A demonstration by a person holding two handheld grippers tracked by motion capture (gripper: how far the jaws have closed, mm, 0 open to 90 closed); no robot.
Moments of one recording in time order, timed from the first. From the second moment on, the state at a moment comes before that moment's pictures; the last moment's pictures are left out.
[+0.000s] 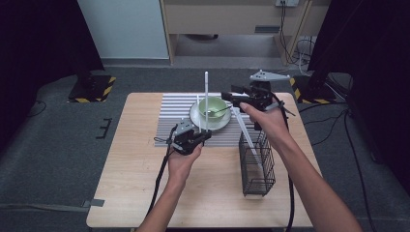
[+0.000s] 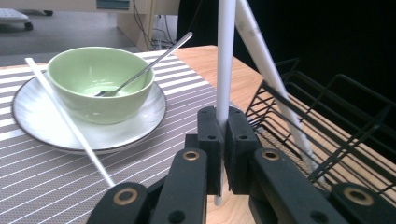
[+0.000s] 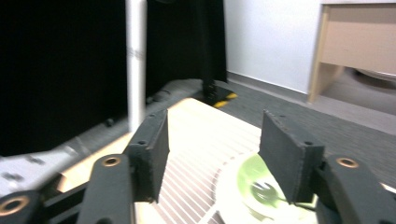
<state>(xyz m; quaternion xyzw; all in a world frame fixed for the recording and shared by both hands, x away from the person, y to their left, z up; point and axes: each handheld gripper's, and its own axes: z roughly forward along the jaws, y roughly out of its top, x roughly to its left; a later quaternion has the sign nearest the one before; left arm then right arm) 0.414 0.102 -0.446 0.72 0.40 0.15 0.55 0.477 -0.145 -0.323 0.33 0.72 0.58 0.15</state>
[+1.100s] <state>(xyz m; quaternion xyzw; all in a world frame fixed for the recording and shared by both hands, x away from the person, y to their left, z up) 0.422 0.116 -0.450 0.72 0.42 0.17 0.52 0.486 -0.278 -0.415 0.48 0.68 0.51 0.21</state>
